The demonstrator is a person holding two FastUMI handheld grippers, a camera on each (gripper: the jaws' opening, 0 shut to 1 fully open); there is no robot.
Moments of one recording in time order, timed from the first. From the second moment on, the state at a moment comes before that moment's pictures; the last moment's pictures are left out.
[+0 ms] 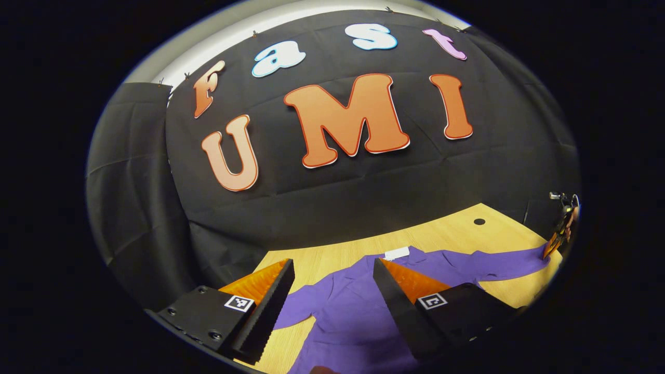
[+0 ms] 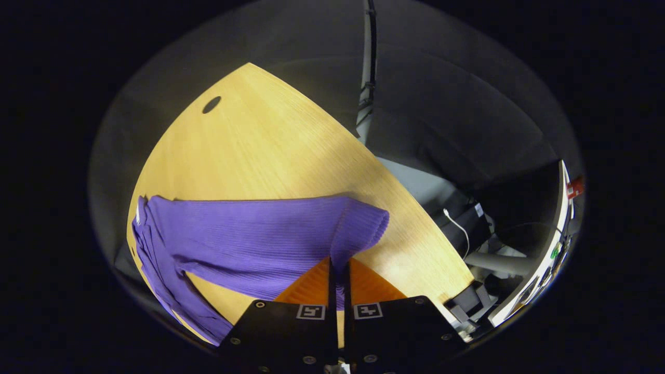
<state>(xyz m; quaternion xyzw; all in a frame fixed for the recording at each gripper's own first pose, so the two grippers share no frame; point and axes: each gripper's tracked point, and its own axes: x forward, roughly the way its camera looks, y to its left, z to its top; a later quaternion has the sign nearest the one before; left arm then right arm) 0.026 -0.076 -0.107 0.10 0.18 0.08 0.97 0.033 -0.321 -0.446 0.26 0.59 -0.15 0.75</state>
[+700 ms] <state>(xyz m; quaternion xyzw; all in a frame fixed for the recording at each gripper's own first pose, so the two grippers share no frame) 0.025 -0.006 -0.103 0.06 0.14 0.05 0.99 0.071 -0.207 -0.296 0.22 0.49 -0.09 0.84</state>
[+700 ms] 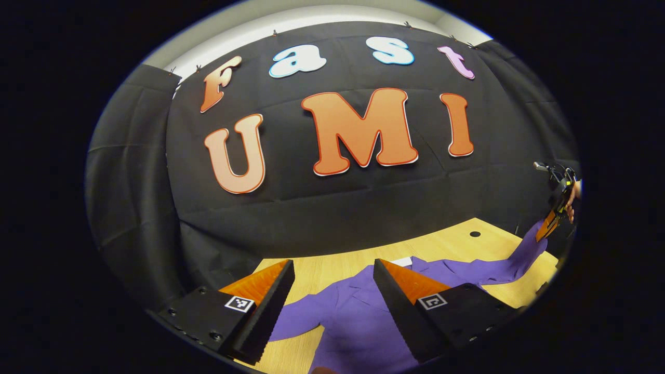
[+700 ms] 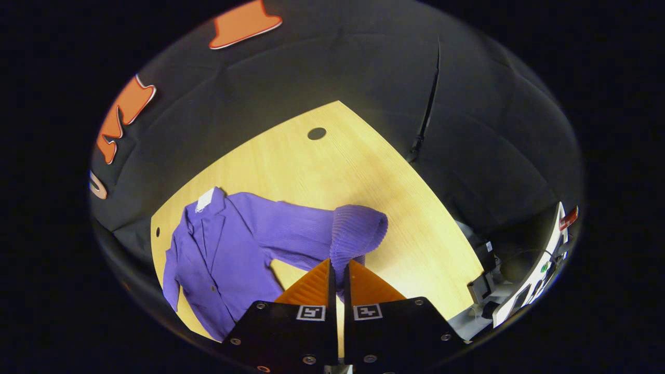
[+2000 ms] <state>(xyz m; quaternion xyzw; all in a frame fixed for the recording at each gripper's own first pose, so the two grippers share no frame) -0.057 0.179 -0.109 0.06 0.15 0.21 0.96 0.143 0.115 -0.180 0.12 0.44 0.17 0.87</state>
